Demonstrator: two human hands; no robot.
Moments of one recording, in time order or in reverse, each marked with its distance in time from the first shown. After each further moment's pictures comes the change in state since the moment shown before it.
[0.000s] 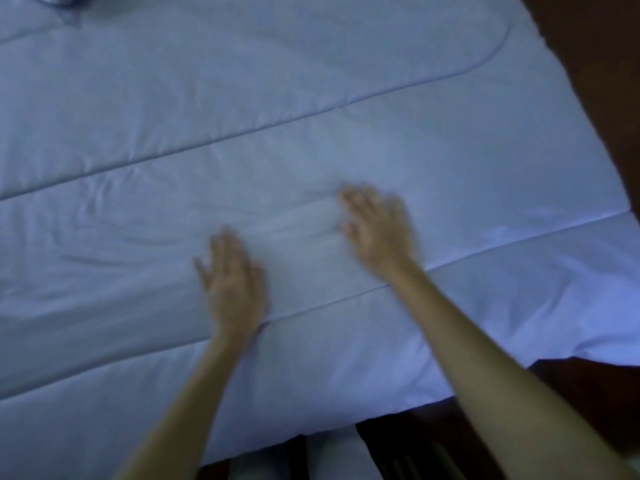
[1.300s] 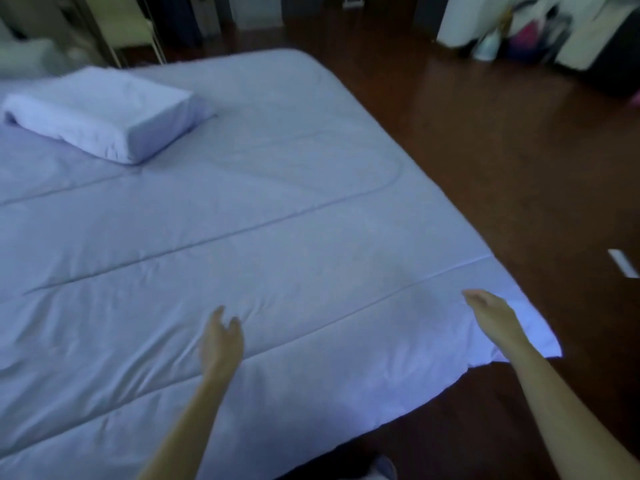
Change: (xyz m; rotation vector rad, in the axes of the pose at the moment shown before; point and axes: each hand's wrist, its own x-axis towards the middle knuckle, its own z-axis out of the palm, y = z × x) left_hand -0.043 -0.004 -0.199 -0.716 -0.176 -0.544; right_hand -0.228 0.046 -0.163 0.545 0.289 0.878
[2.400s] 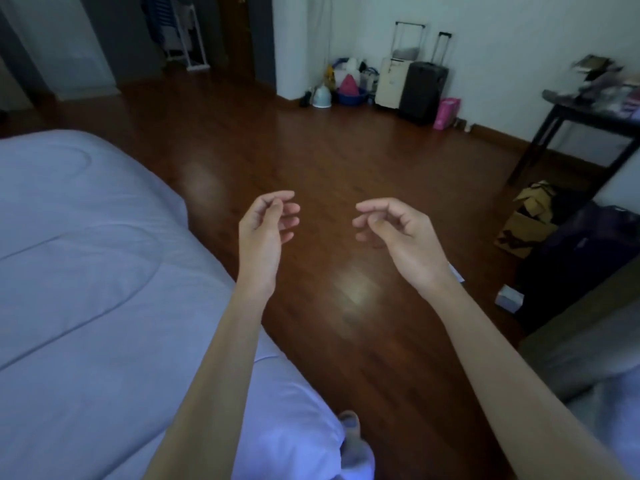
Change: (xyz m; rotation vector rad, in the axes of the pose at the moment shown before) left_hand -0.307 0.591 0.355 -0.828 -0.648 0.635; right_hand 0.205 0.040 -0.414 0.489 0.221 -0.506
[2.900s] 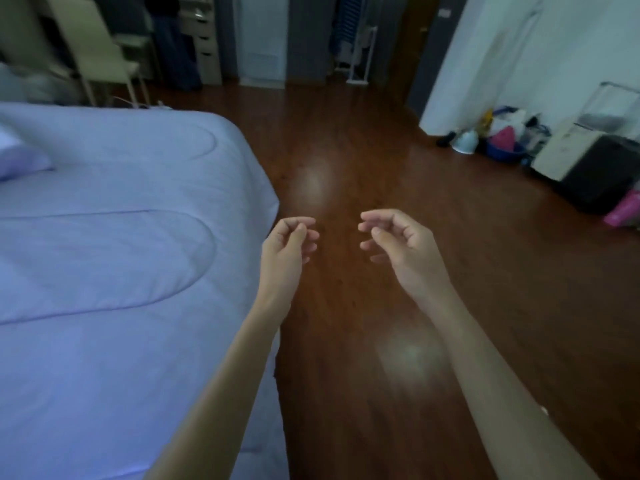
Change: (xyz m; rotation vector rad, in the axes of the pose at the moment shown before) left_hand 0.190 -0.031 0.028 0.043 0.491 -0.005; right_hand 0.275 0.039 0.058 0.099 -0.470 -0.155
